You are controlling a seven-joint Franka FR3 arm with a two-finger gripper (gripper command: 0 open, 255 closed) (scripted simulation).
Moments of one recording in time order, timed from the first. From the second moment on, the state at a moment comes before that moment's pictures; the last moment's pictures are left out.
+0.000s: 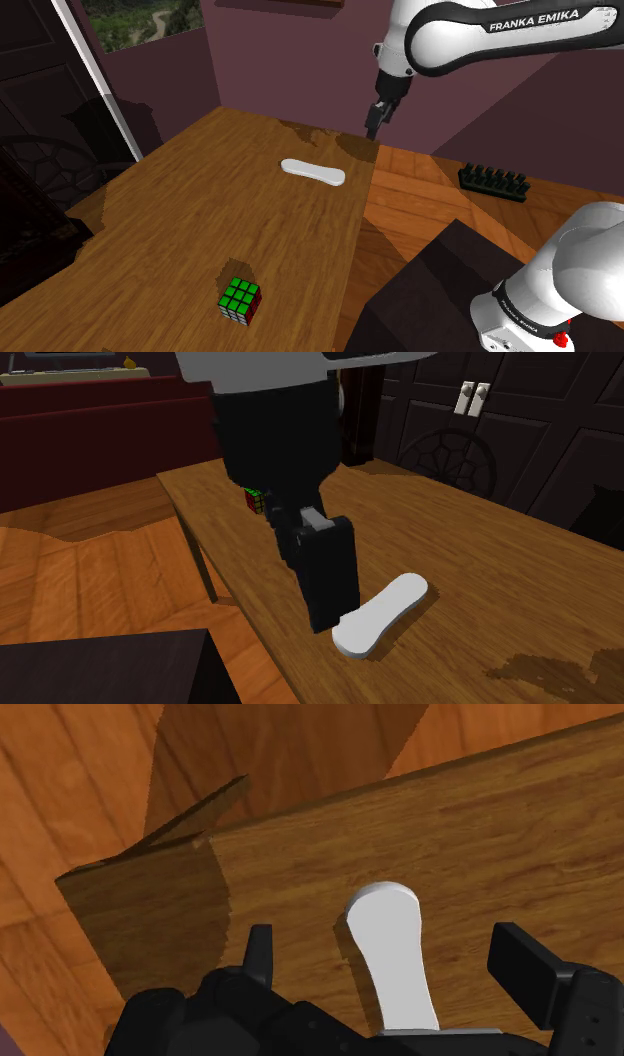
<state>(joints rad) 0.07 -0.33 0.07 -2.20 -0.06 1.97 -0.12</state>
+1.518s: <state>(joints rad) 0.13 0.35 0.12 -1.82 -0.08 2.16 -0.25</state>
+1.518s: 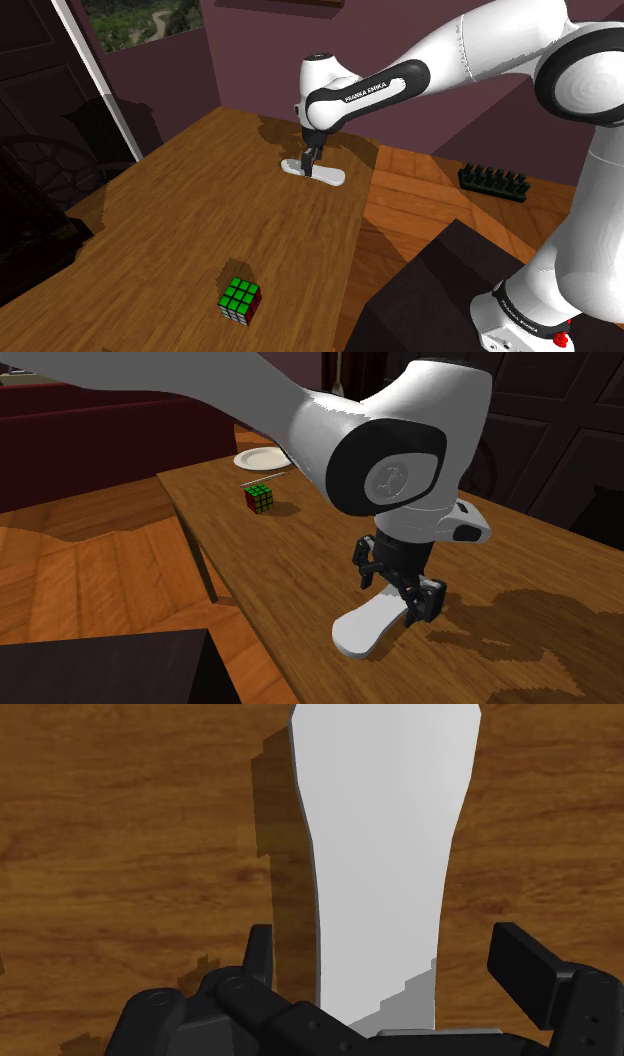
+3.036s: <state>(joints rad) 0.14 0.35 0.12 -1.82 -0.08 2.16 -0.25</state>
